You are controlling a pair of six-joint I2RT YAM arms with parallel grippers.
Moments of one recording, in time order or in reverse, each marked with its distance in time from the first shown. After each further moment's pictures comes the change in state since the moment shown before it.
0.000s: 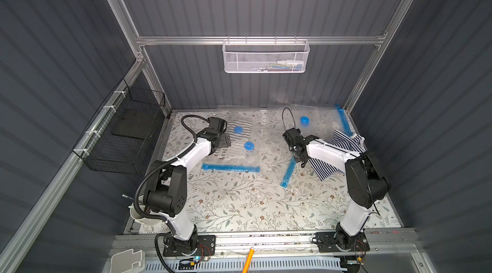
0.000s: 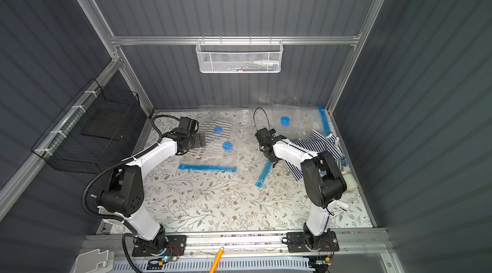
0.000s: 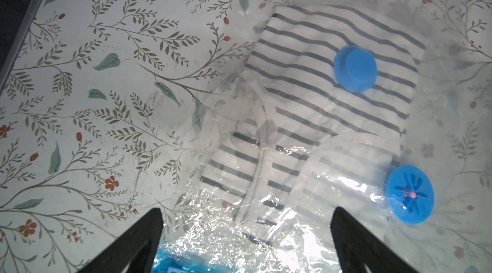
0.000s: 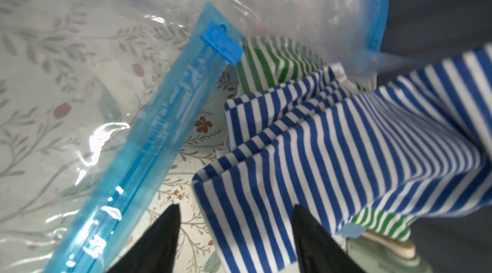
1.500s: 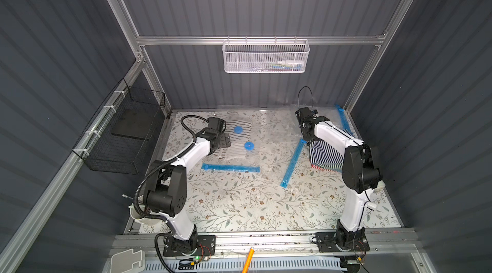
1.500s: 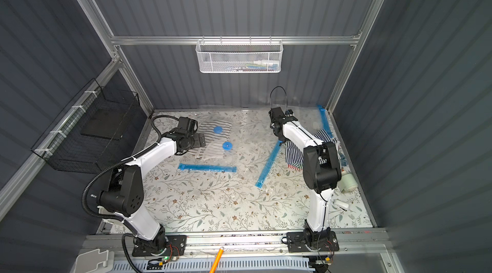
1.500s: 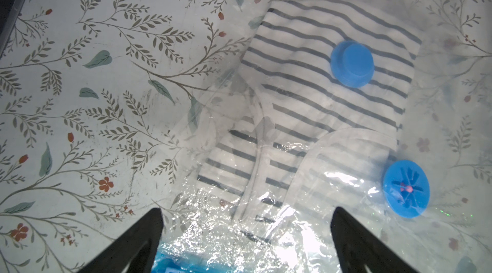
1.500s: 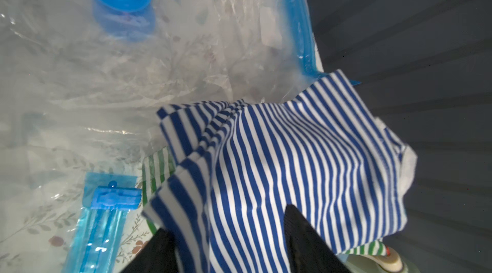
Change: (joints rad) left arm 0.008 0.000 -0.002 -0.002 0.033 0.016; right arm -0.211 0.154 0.347 -0.090 -0.009 0.121
